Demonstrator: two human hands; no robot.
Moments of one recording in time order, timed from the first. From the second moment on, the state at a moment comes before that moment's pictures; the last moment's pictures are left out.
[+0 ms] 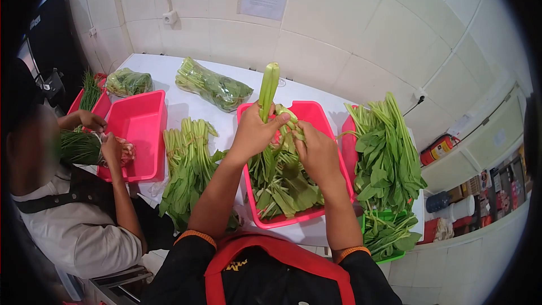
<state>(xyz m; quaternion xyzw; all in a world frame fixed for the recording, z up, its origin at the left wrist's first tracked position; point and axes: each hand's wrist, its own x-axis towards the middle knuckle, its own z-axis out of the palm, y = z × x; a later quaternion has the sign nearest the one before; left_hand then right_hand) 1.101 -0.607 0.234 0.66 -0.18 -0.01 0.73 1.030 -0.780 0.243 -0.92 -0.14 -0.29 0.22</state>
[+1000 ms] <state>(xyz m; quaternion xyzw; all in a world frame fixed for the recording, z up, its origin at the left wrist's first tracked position) 1.087 -0.614 0.245 0.47 -0.23 -0.11 0.85 1.012 -0.782 0.258 -0.88 -0.13 -0.21 0.40</state>
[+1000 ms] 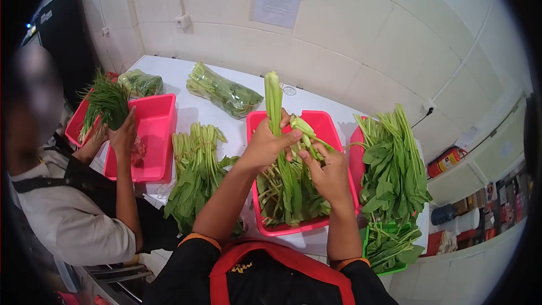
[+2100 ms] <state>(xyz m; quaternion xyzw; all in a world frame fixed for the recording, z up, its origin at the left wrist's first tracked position) 1.158 -0.575 0.238 0.22 -0.27 -0.22 0.91 0.730 -1.304 0.182 -0.61 0.17 -0.36 0.69</state>
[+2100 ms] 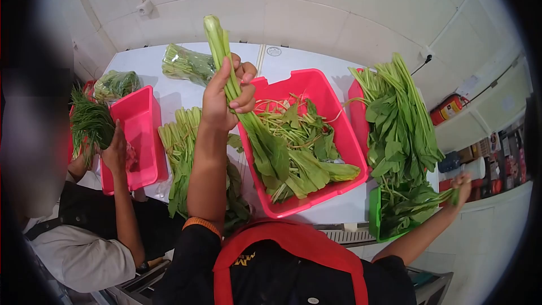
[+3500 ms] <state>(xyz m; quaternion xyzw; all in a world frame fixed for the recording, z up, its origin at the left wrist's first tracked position) 1.126 -0.627 0.254 0.41 -0.23 -0.10 0.88 1.021 -0.835 0.282 -0.67 -0.04 -0.25 0.69</state>
